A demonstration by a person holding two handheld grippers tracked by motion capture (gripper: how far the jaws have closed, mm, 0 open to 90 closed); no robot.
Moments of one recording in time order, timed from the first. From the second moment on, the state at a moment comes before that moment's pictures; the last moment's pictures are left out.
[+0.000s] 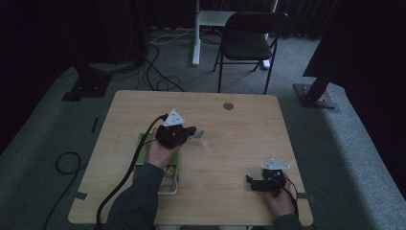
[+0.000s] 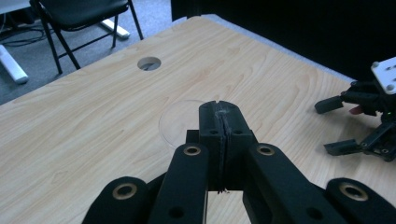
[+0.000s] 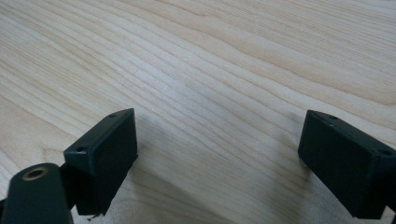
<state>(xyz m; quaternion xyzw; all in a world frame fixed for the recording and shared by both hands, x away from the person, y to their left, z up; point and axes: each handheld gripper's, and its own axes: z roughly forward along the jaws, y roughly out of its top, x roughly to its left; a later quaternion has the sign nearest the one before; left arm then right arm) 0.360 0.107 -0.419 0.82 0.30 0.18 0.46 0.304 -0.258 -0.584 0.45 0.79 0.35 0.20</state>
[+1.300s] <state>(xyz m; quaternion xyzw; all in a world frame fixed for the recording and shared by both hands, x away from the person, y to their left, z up) 0.398 0.060 -0.404 0.83 0.30 0.18 0.44 0.304 -0.258 -0.584 0.45 0.79 0.35 0.20</state>
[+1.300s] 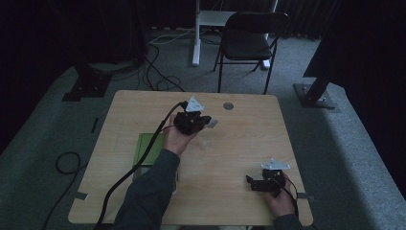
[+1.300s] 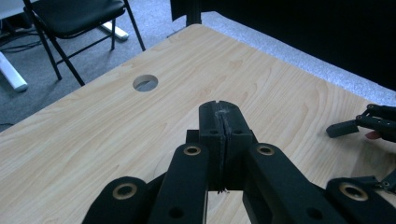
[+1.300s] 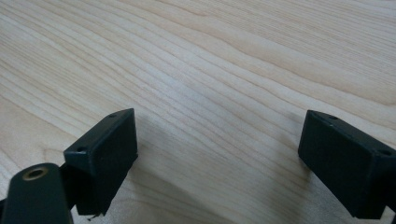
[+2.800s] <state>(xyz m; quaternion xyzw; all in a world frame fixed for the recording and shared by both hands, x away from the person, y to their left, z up) 0.384 0.074 -0.402 0.83 0.30 0.17 0.44 0.303 -0.258 -0.584 0.45 0.79 0.35 0.20</state>
